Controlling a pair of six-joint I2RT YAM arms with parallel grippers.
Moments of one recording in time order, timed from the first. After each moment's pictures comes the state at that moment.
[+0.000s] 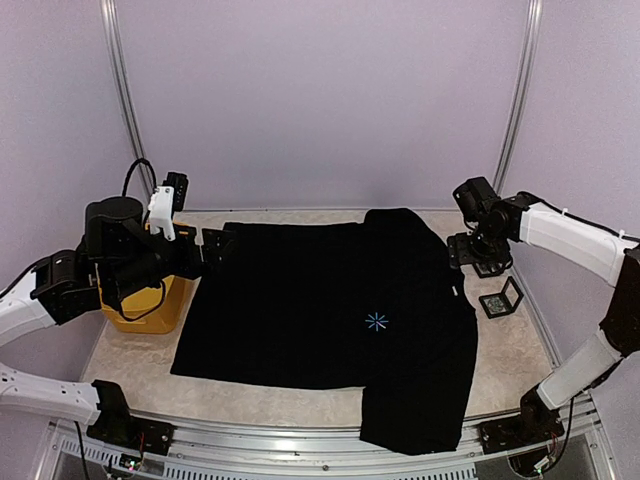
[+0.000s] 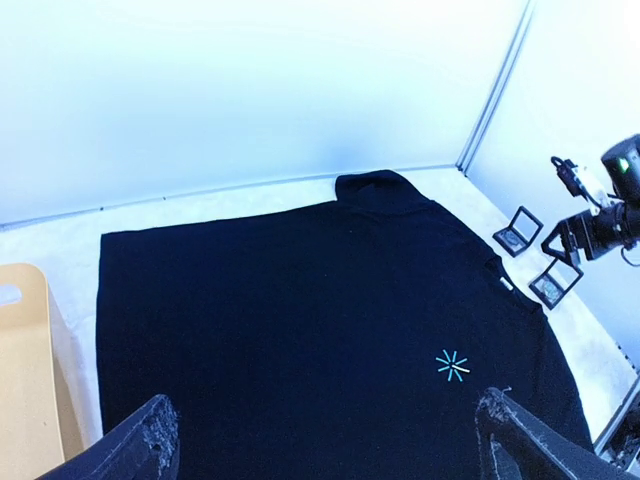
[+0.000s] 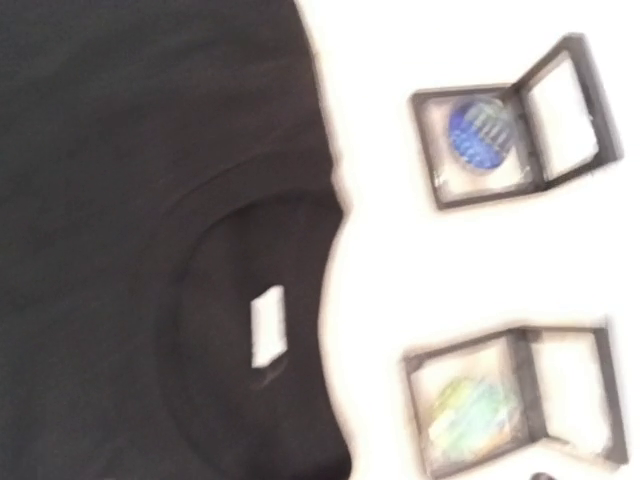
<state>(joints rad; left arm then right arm) -0.93 0.90 0.93 -0.35 -0.42 -0.35 0.43 1.47 1.22 -0.81 0.44 0.34</state>
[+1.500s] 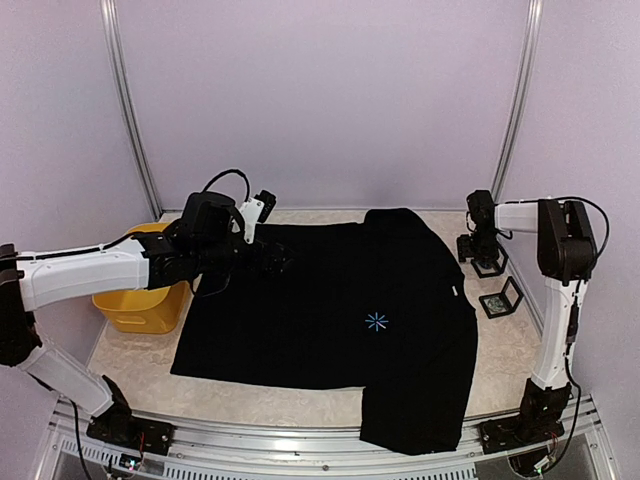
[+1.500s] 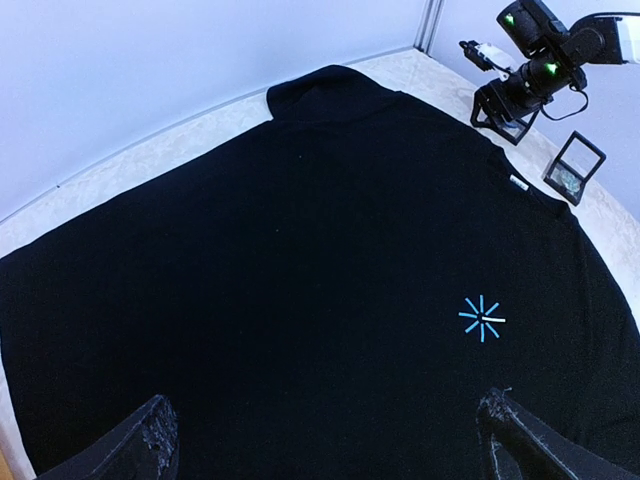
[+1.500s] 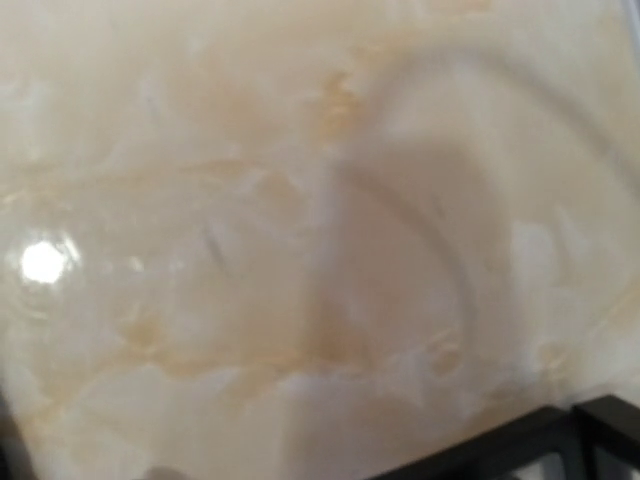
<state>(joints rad) -0.75 1.43 1.02 -0.08 -0.03 -0.11 0.03 2.16 1.55 -0.49 0.24 0.07</state>
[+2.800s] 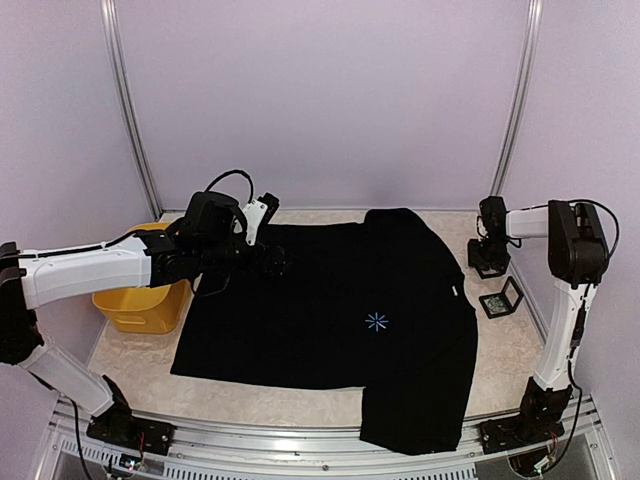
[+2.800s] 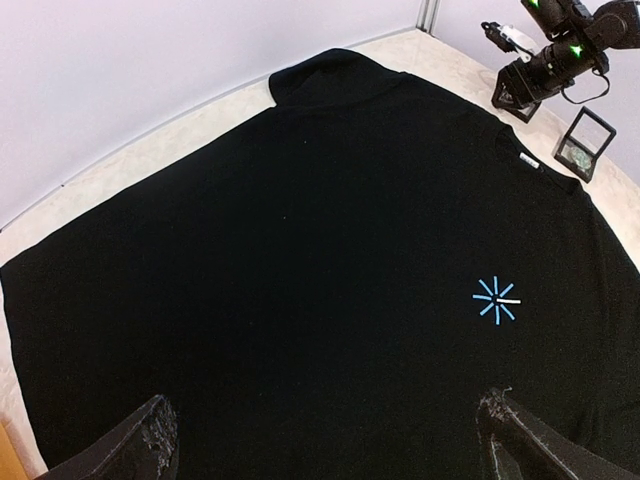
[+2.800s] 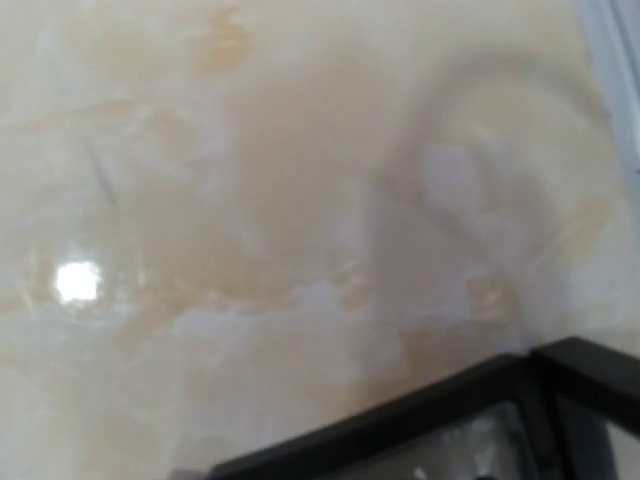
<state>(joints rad) -0.75 1.45 1.04 -0.12 -0.04 -0.06 -0.02 2.08 1.41 -0.38 0.18 0.10</state>
